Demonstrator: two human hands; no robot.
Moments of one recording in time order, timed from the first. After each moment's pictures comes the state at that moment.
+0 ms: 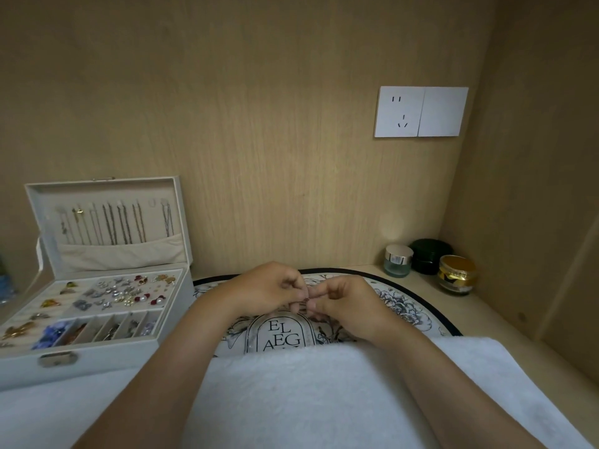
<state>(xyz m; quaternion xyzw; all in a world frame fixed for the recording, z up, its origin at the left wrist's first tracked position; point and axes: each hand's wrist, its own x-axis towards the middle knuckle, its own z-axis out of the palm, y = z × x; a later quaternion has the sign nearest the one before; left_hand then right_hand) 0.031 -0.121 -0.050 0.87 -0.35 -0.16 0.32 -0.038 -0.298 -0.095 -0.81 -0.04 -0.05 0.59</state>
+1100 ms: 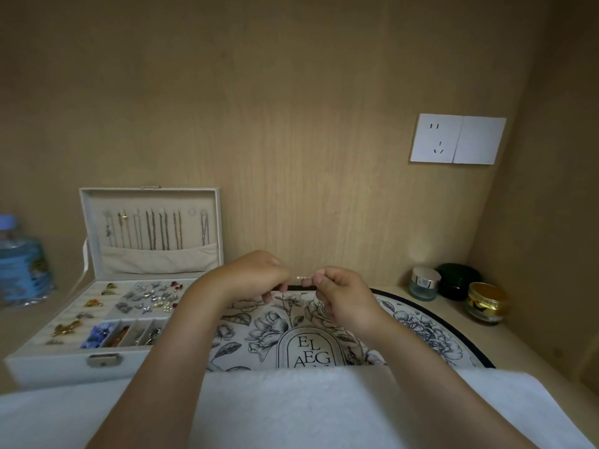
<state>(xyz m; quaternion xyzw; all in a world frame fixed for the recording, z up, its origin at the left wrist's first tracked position) 0.048 -0.064 -0.003 0.91 -0.23 -0.13 0.33 -0.008 -0.240 -0.060 -0.78 -0.01 -0.10 0.61</state>
